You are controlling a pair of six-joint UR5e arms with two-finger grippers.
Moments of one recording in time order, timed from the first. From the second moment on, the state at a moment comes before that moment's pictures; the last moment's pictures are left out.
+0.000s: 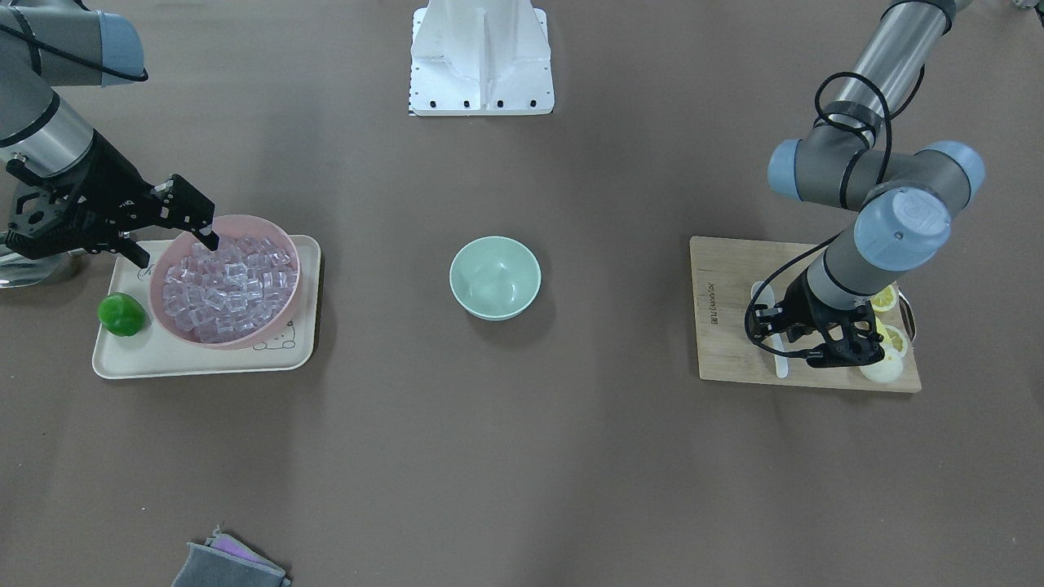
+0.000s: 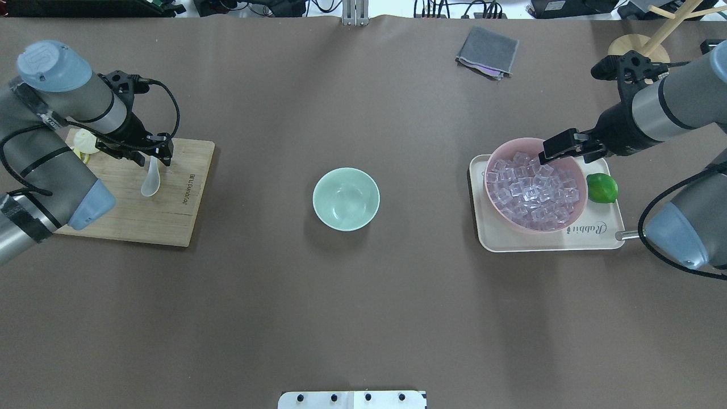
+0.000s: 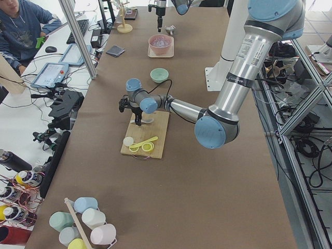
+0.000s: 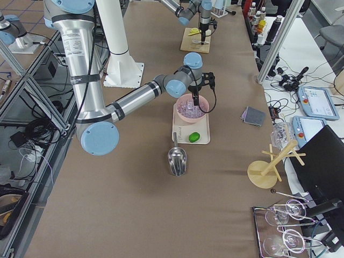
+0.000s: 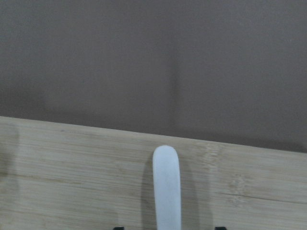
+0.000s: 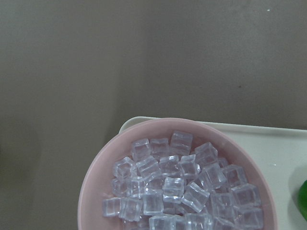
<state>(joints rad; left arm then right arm) -0.91 -1.97 -1.41 -1.92 -2.15 -0.87 0.95 -1.40 1.92 -1.26 2.21 0.85</state>
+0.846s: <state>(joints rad) -0.89 -2.11 -1.47 -1.87 -2.19 -0.99 0.86 -1.38 1.91 -1.26 2.07 0.86</state>
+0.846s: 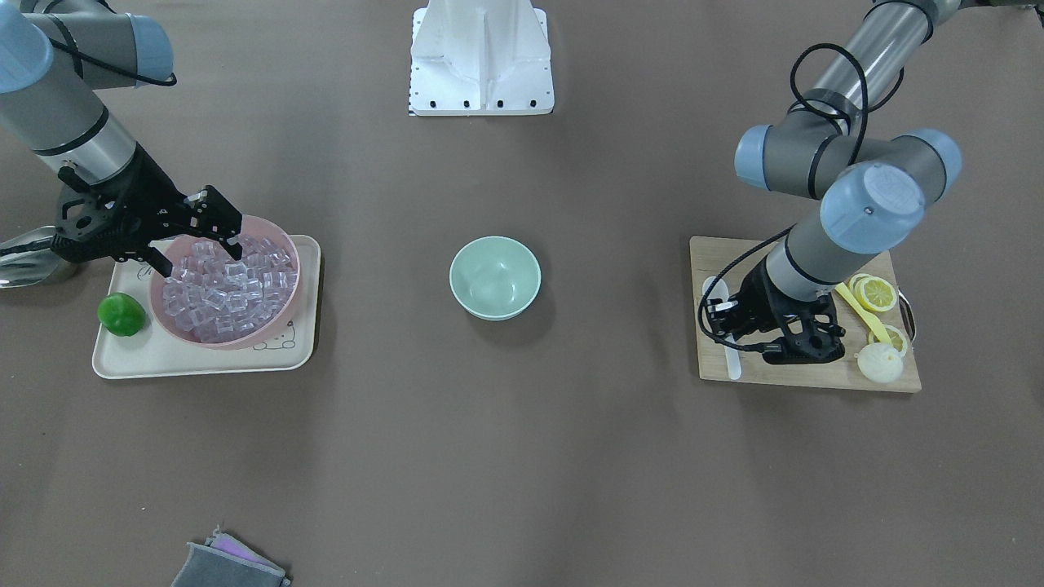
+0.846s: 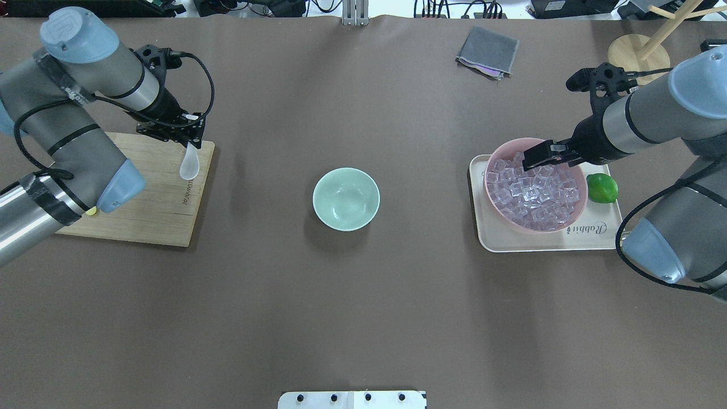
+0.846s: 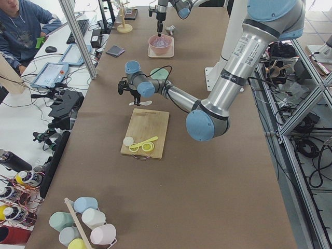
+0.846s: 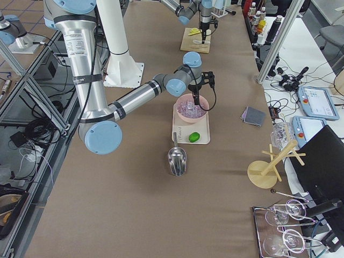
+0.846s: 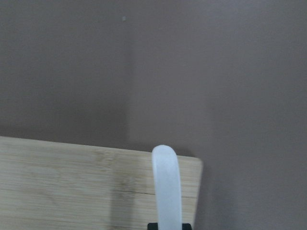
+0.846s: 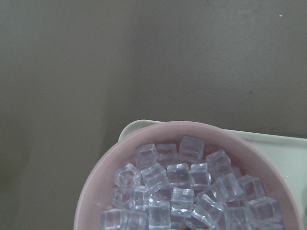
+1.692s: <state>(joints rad) -0.67 -2.37 -1.44 -1.86 -2.08 -1.37 0.78 -1.40 1.87 -1.27 1.99 0.85</state>
